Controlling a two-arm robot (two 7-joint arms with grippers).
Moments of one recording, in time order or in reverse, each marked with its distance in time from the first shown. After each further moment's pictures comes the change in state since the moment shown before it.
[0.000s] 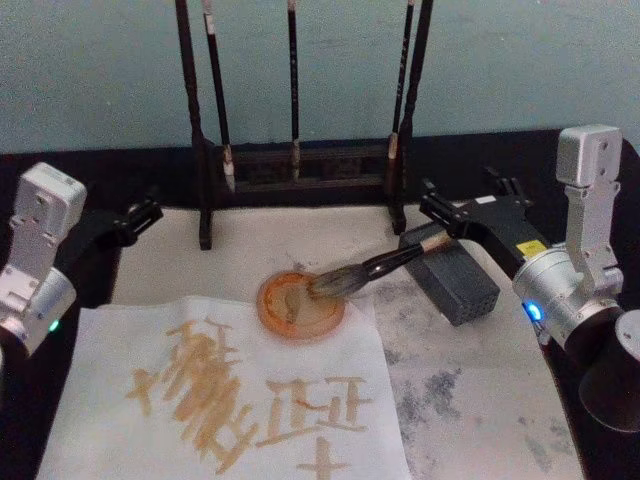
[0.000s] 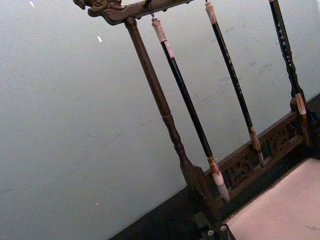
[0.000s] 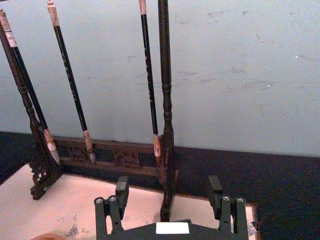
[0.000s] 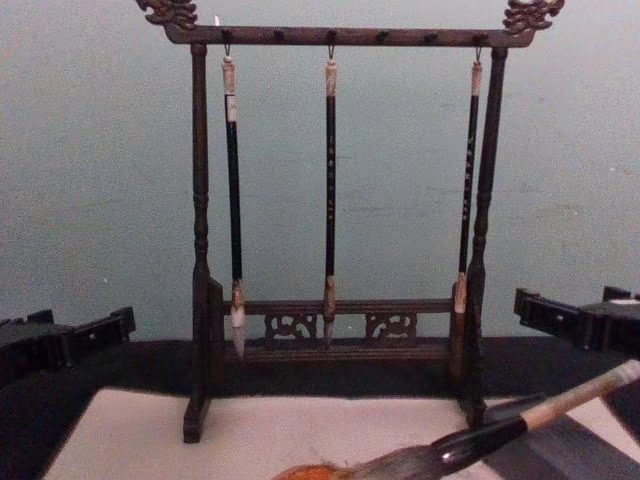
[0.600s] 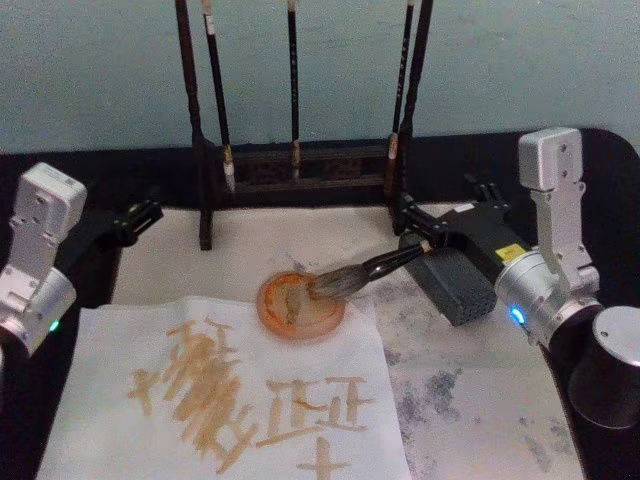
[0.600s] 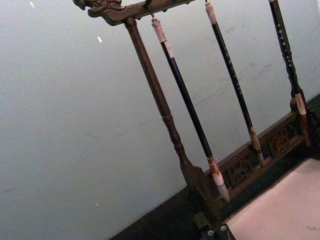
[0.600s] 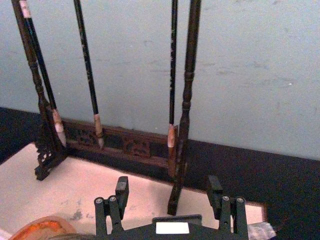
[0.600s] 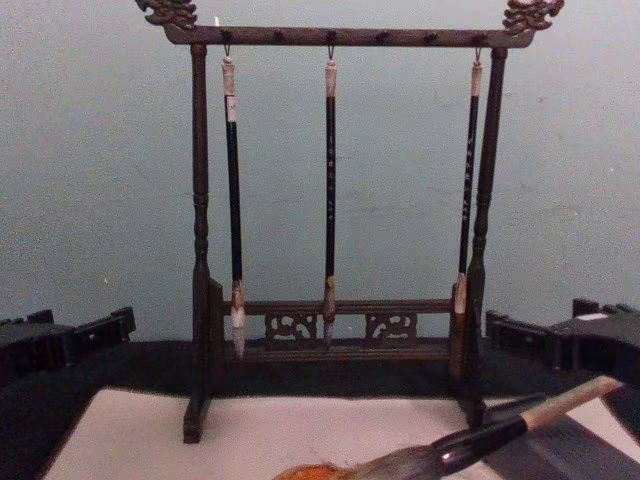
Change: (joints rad) left arm 0.000 0.000 0.000 0.000 0.000 0.000 0.000; right arm 0.061 0.005 -0.080 0.013 -0.032 0.055 -0.013
